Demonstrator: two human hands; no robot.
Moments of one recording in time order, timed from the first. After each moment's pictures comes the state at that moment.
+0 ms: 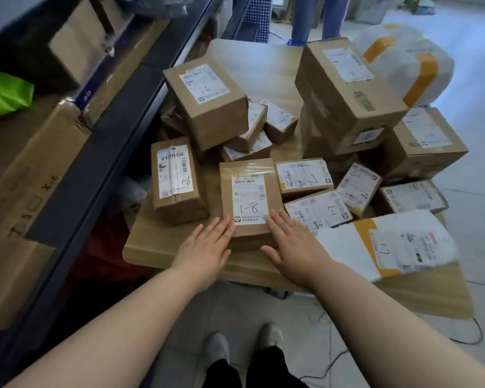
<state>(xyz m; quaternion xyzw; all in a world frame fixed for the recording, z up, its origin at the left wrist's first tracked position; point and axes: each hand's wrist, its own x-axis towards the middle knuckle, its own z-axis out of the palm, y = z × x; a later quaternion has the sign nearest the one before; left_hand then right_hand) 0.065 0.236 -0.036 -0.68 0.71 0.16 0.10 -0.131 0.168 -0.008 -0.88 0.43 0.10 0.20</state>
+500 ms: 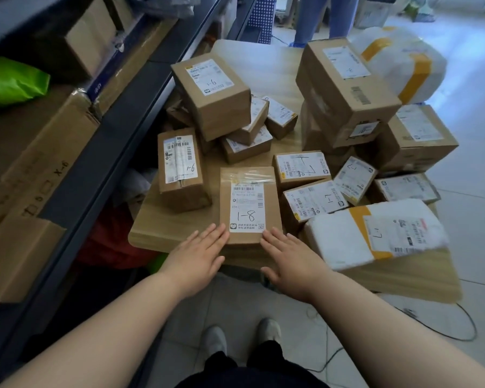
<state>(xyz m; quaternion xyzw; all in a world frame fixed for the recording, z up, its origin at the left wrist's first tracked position) 0.071 0.287 -0.032 -0.66 0.72 0.18 0.09 -0.145 0.218 -0.007 -0.90 0.37 0.16 0.20</state>
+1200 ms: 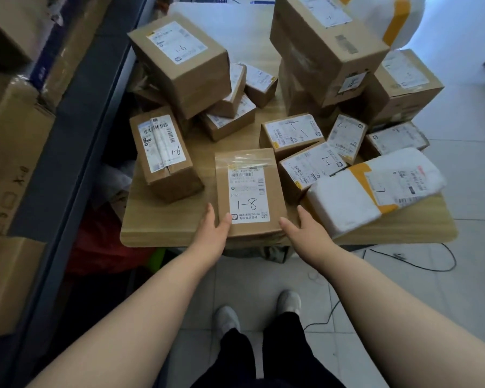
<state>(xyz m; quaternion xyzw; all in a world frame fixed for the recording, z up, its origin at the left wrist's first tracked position) 0.059 0.261 -0.057 -0.73 0.37 0.52 -0.25 -0.131 0.236 -0.017 -0.54 0.68 -0.08 0.50</state>
